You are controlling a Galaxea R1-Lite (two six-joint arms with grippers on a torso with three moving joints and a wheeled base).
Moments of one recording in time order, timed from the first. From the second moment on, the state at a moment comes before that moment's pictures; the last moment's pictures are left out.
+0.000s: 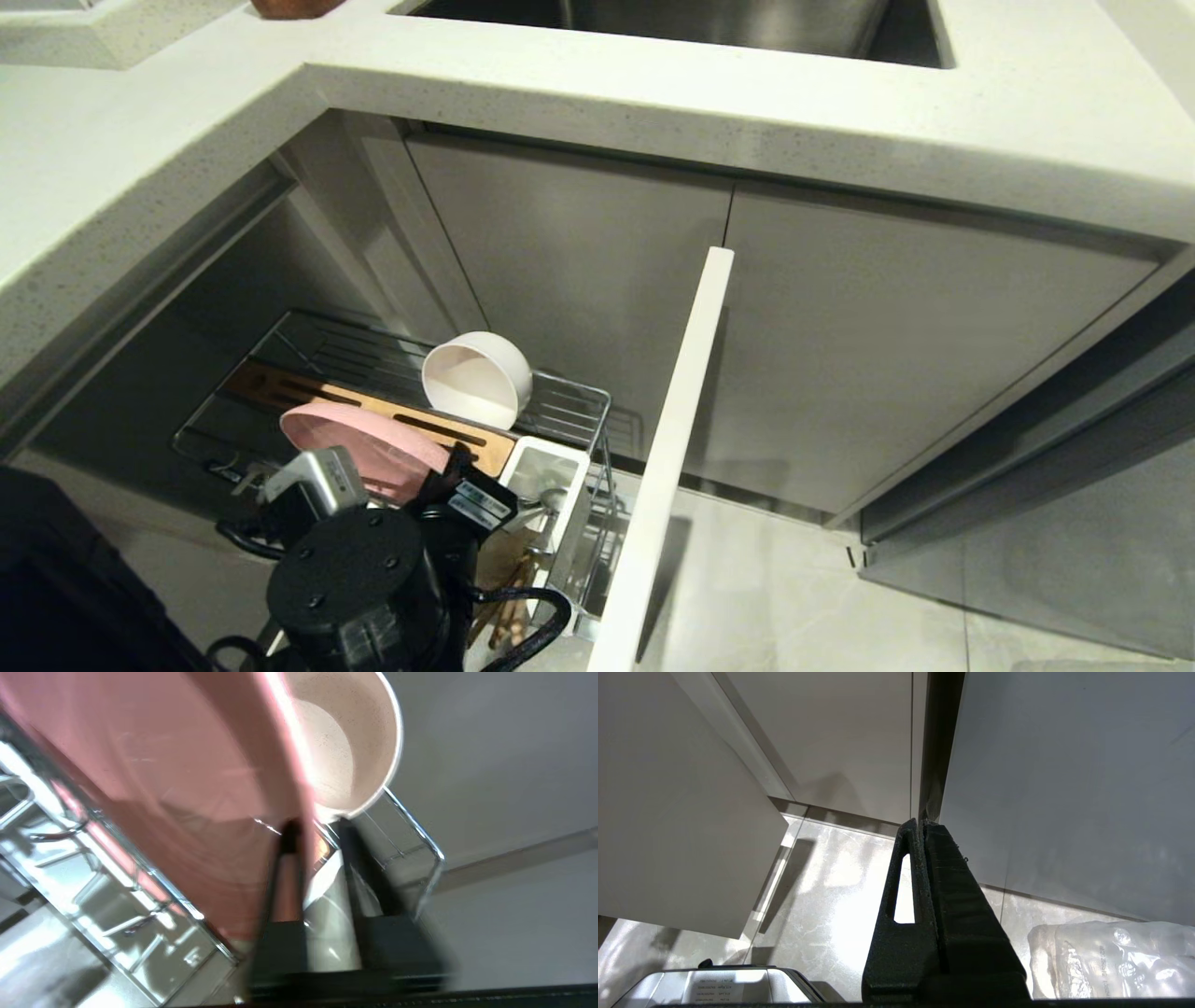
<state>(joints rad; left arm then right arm) -0.90 1.83 -0.30 -1.52 1.10 -0.62 0.00 0.00 0.00 0.00 -0.02 0.03</state>
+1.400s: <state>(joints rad) -0.91 1.74 -0.31 -1.48 1.15 -0.48 0.00 0.00 0.00 0.00 -0.02 0.03</state>
